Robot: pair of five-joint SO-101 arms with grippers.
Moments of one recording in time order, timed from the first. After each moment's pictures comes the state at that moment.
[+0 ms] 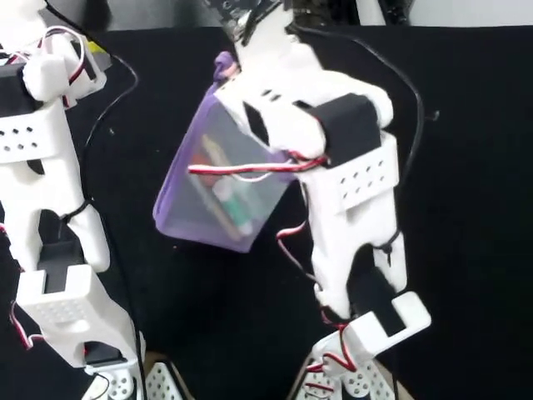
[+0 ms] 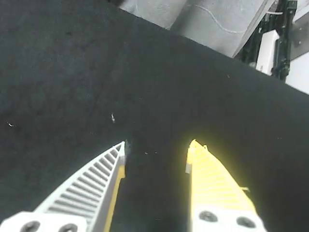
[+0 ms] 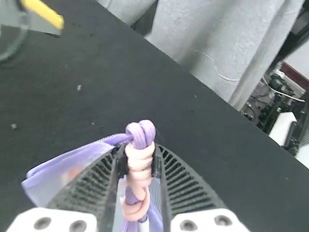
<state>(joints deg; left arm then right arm) -14.9 12.5 -62.2 100.4 14.5 -27.2 3.7 -51.8 92.8 16.4</state>
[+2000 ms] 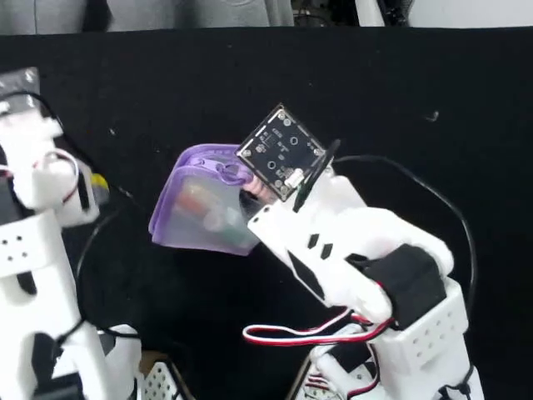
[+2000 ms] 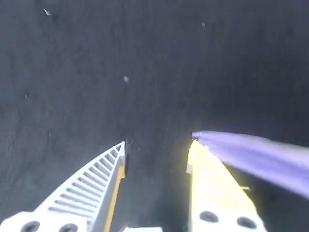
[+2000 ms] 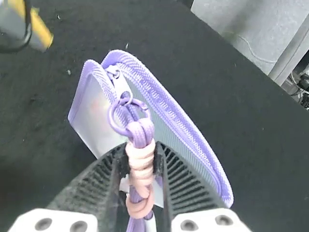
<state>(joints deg) -21.3 -37.0 7.6 100.4 -5.1 -32.4 -44.6 9.7 85.1 15.2</state>
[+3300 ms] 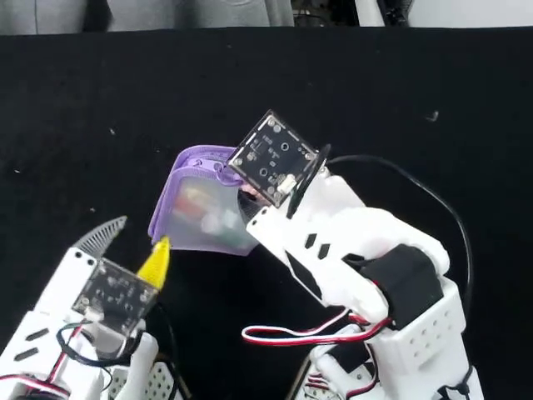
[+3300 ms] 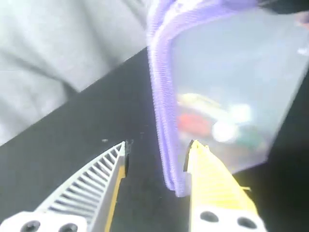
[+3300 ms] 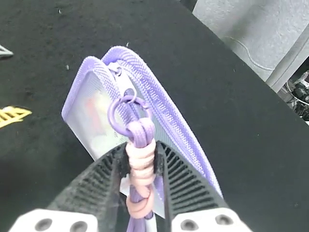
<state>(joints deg) 6.9 -101.0 43.6 84.6 -29.6 -32.4 -44.7 10.1 85.9 20.8</state>
